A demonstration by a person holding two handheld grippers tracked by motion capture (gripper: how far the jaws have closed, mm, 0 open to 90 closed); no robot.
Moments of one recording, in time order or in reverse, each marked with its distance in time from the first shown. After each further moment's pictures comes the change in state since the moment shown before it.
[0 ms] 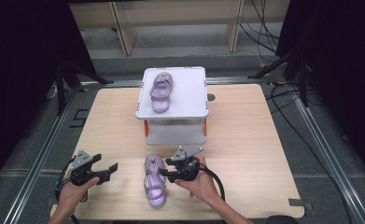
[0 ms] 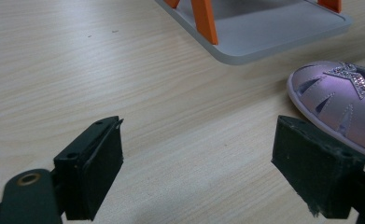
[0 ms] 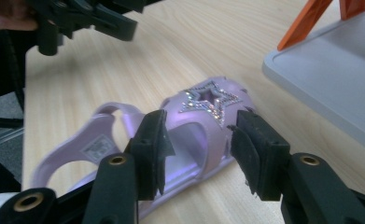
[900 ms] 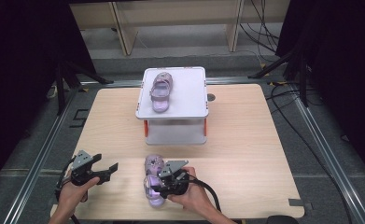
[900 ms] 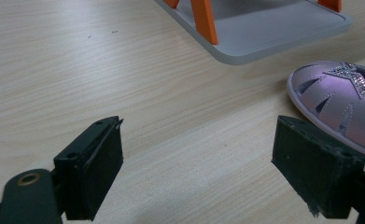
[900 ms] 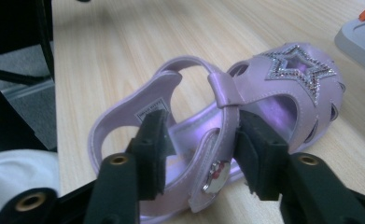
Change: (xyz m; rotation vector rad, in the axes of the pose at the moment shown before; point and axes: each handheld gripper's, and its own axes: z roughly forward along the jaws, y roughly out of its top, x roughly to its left) left arm 0.000 0.000 0.000 -0.004 0.000 0.002; right arm 0.036 -0.011 0.020 0.136 0.050 -0.093
